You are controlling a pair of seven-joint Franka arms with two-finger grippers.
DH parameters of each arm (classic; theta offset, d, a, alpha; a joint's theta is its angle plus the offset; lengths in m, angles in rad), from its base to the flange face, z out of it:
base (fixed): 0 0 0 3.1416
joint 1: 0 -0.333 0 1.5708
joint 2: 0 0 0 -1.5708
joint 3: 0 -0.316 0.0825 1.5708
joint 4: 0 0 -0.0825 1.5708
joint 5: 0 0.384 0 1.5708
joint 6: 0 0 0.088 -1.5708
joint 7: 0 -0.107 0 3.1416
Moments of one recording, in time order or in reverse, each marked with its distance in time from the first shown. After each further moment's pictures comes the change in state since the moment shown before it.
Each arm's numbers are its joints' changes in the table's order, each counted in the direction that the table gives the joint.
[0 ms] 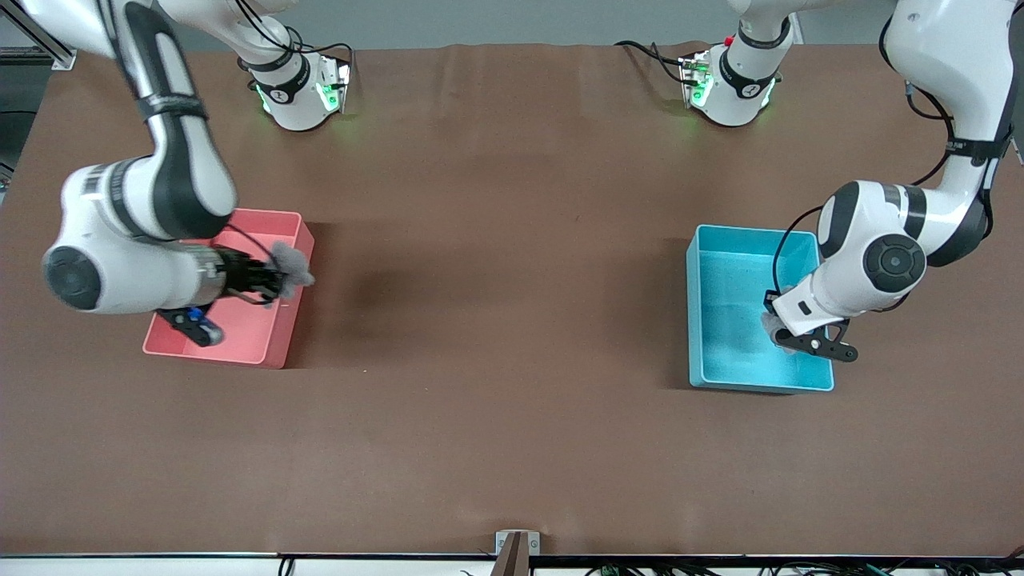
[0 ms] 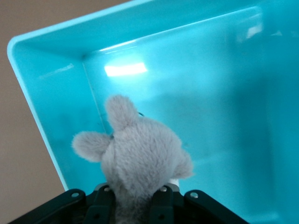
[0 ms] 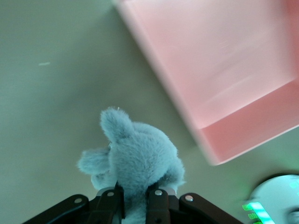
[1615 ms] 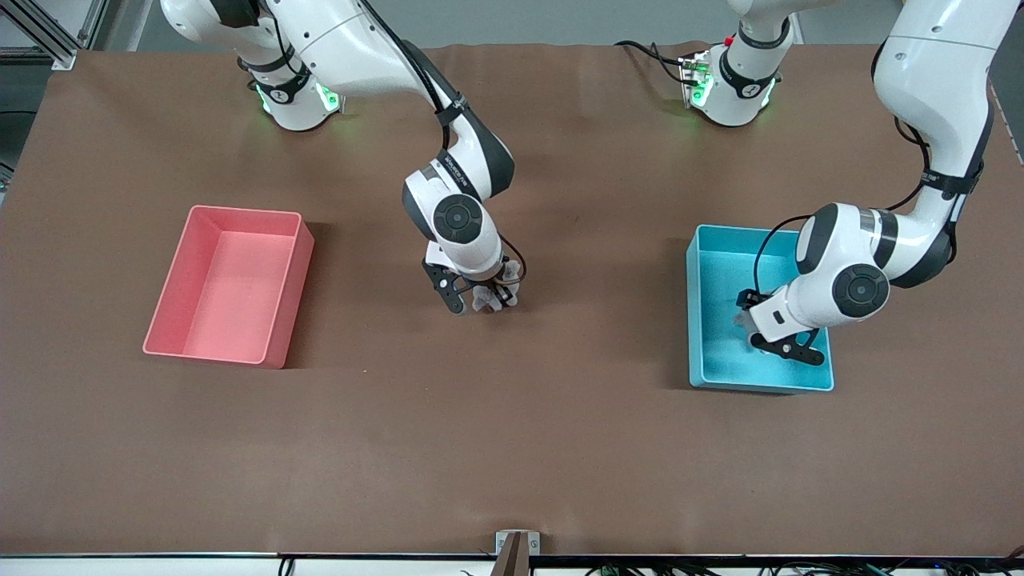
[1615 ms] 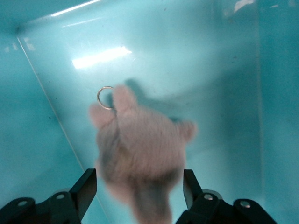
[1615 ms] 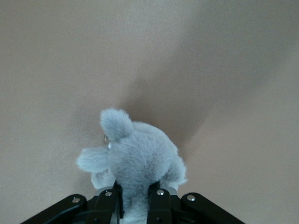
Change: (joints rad) left arm -0.008 0.066 0.073 -0.036 0.003 -0.110 0.041; right arm -0.538 0.372 0.000 -0.102 0.013 0.557 -0.800
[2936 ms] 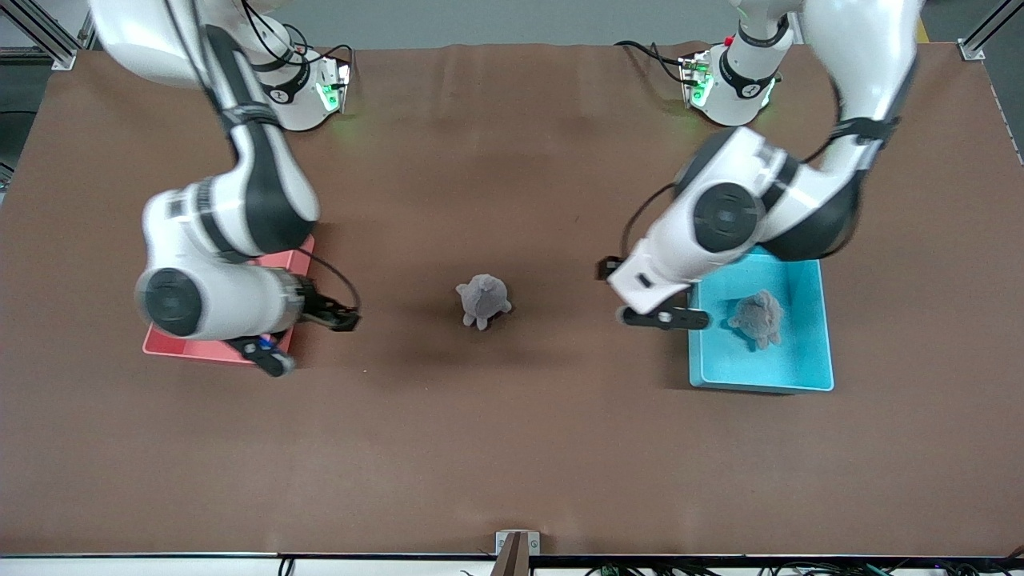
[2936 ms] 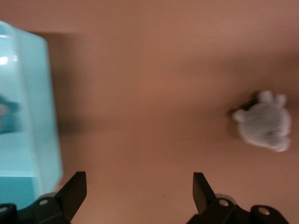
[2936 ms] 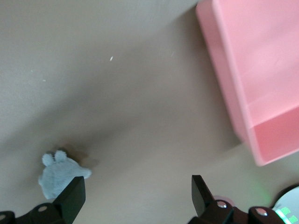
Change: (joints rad) left arm 0.262 0.064 0.279 -0.424 -0.120 -0.256 0.694; right arm 0.480 -0.190 0.041 -0.233 -0.010 -0.705 0.893
